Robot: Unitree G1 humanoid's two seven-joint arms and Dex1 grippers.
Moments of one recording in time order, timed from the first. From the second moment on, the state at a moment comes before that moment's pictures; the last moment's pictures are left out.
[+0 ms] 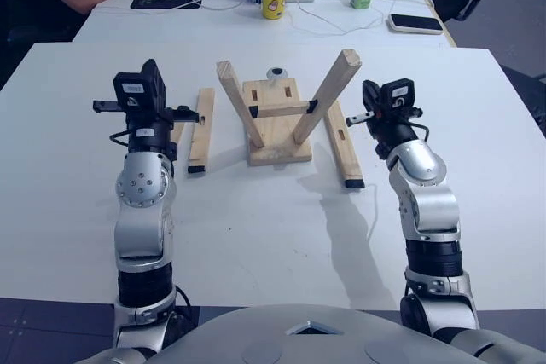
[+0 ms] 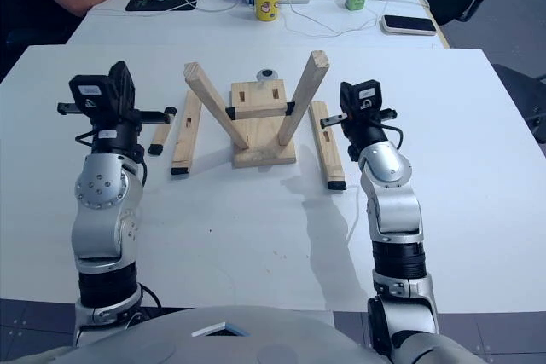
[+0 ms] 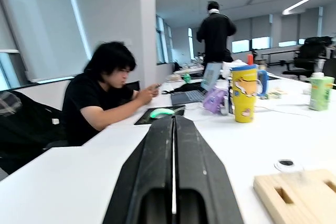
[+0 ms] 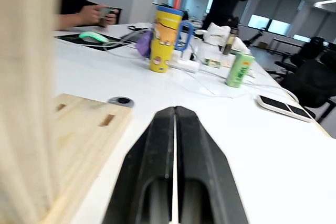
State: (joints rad) left arm -0.12 0.10 0.02 -0.50 0.06 0.33 0.04; right arm -0.23 -0.23 -0.06 -0.20 0.06 0.35 0.16
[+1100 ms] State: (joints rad) left arm -0.20 0.67 0.04 -0.14 -0.42 0.51 -1.01; right arm -0.72 -0.34 0.01 0.73 0.17 -0.02 0.91
